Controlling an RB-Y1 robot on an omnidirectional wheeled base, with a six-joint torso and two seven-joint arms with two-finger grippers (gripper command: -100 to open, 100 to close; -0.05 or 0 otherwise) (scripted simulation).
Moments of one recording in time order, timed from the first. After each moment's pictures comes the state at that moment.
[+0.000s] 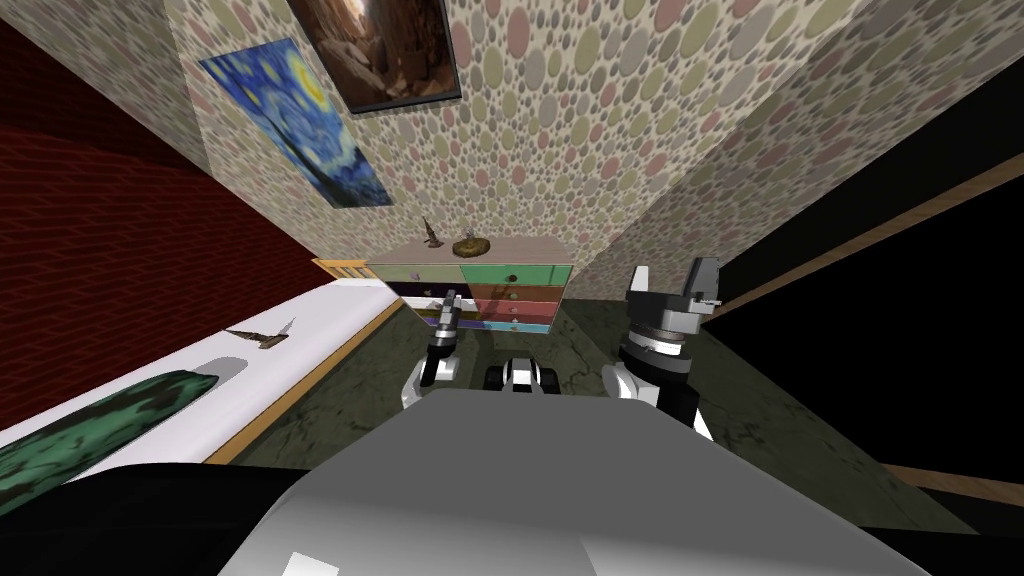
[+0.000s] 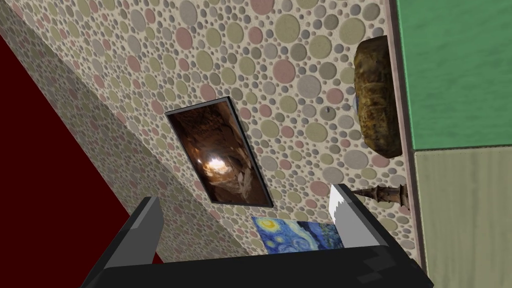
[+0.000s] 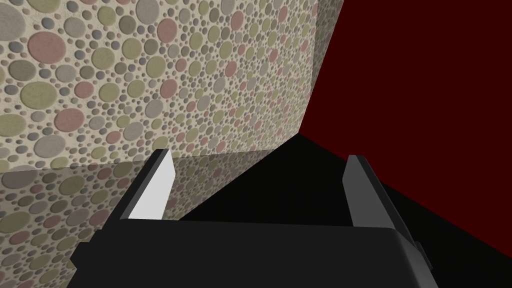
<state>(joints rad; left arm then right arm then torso) 0.36 0.18 0.01 -1.82 -0.06 -0.68 -0.04 0.55 0.00 0.00 -2.39 0.00 -0.63 0.03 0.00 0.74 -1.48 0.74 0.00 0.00</state>
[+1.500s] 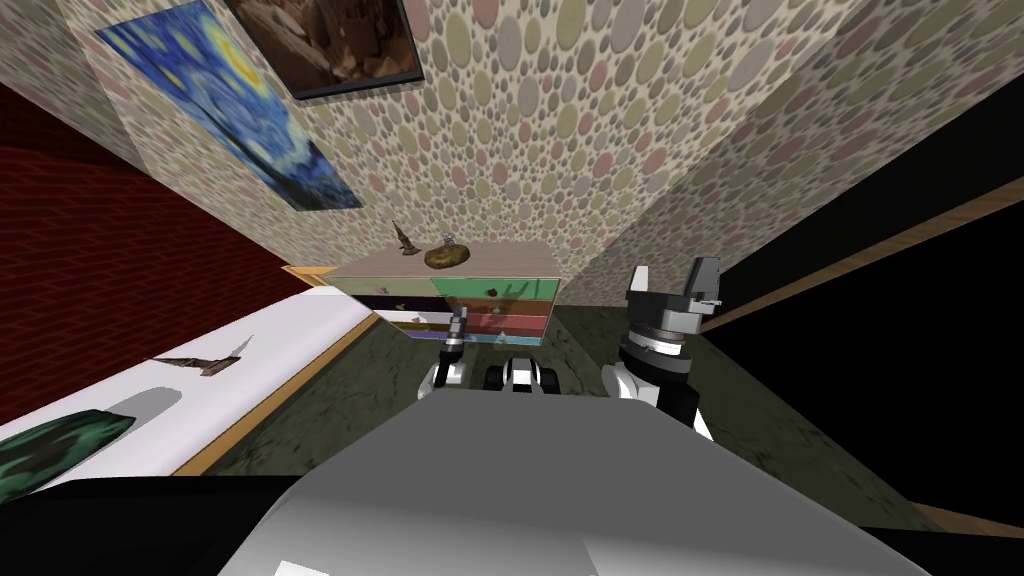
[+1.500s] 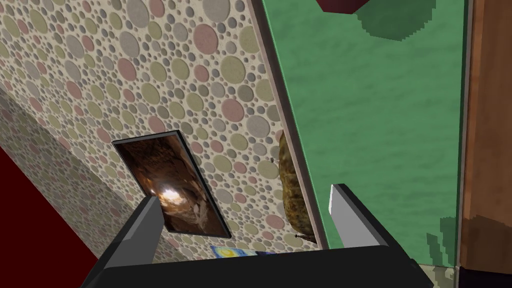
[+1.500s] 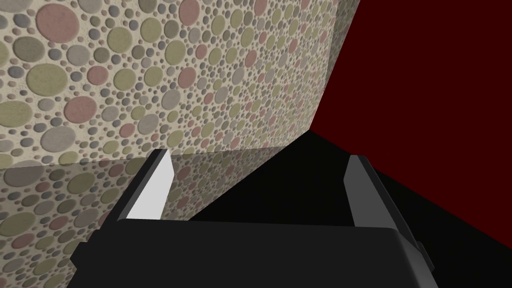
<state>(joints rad) 0.25 0.14 0.03 -1.41 -0.05 -0.87 -0.06 0.55 0.00 0.00 -2.39 0.00 -0.63 0.03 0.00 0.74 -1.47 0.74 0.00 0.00</state>
